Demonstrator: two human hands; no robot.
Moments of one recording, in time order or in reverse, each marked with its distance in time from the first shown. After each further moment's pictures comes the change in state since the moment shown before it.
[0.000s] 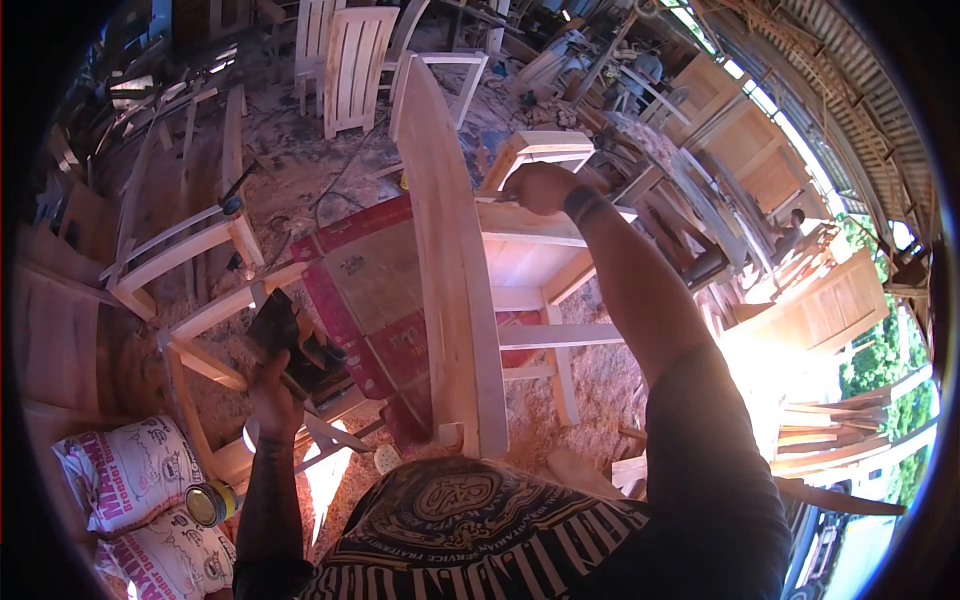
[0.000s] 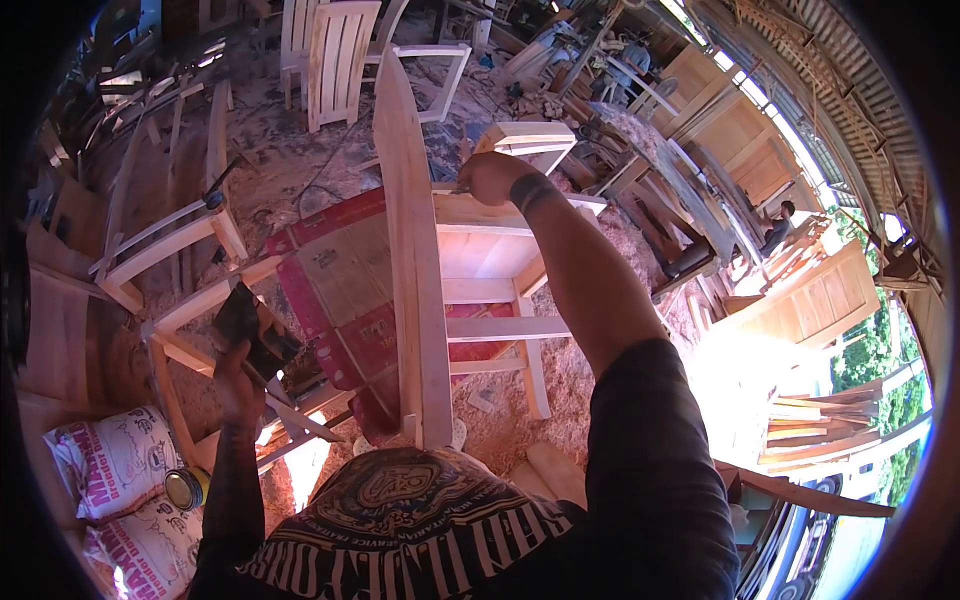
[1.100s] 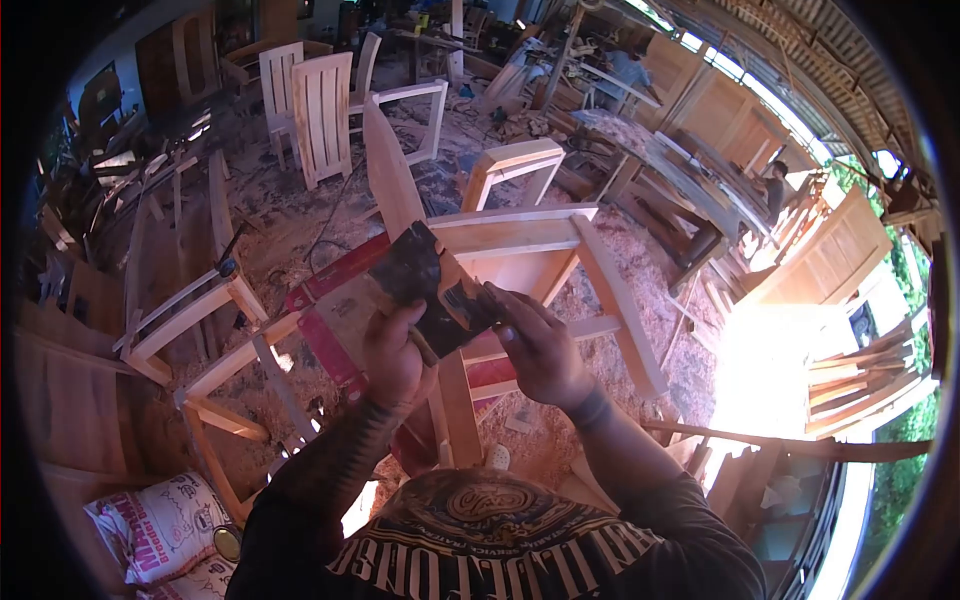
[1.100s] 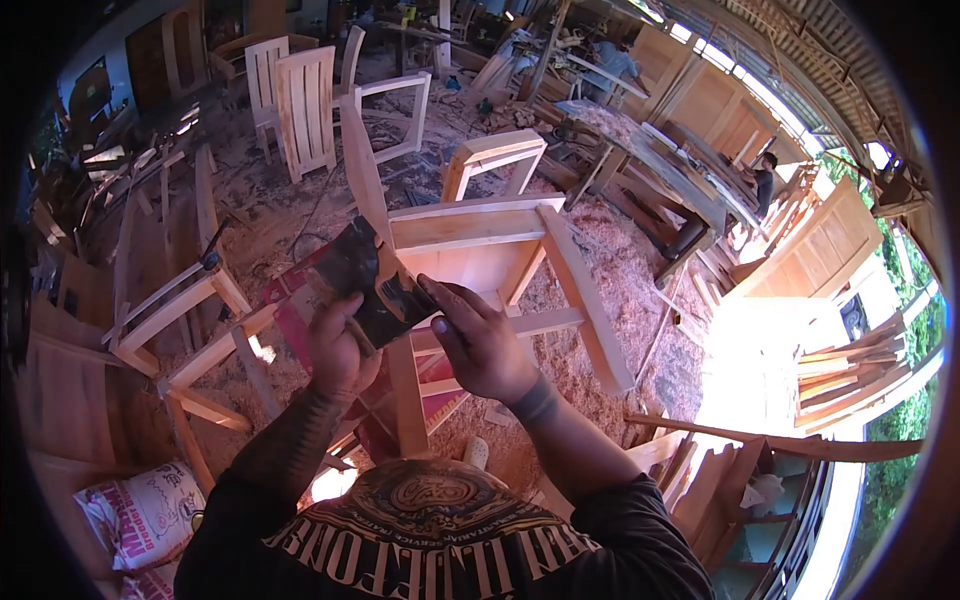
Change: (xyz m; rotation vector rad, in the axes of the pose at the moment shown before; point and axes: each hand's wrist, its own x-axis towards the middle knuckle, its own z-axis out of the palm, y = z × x) left_hand -0.033 -0.049 0.260 -0.280 -0.577 -0.127; right_hand -0.217 -0.181 0.007 0.762 0.785 0.032
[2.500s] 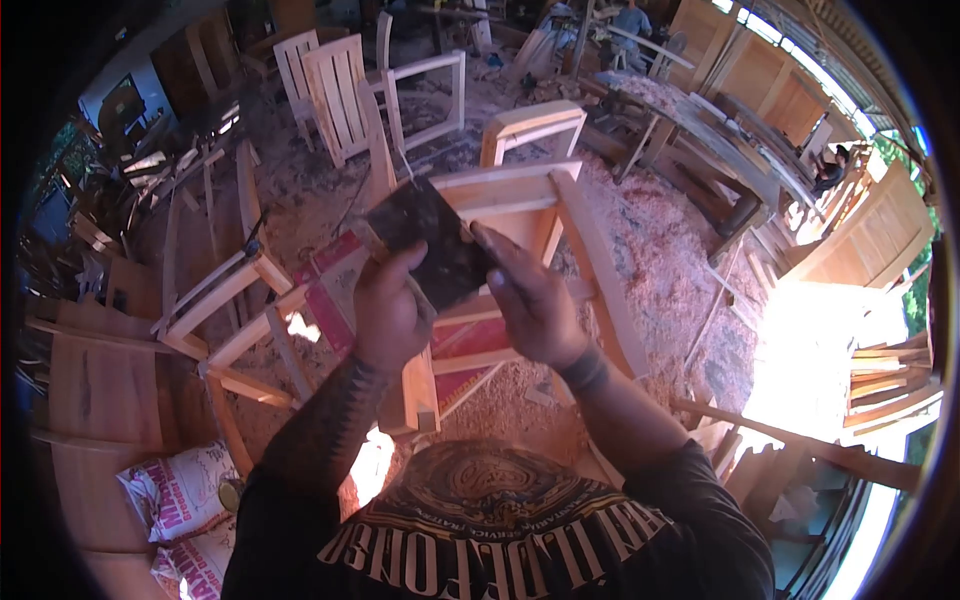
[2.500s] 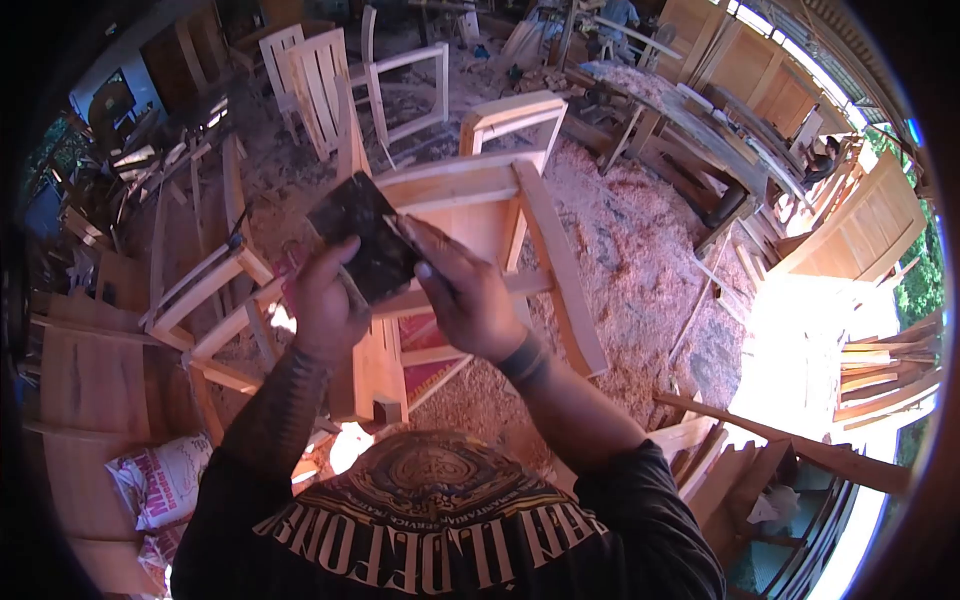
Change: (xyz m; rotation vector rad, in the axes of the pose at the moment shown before) left_hand 0.011 -0.056 0.089 0.570 -0.082 0.033; right_hand -0.028 0.062 -0.060 0.261 0.171 -0.131
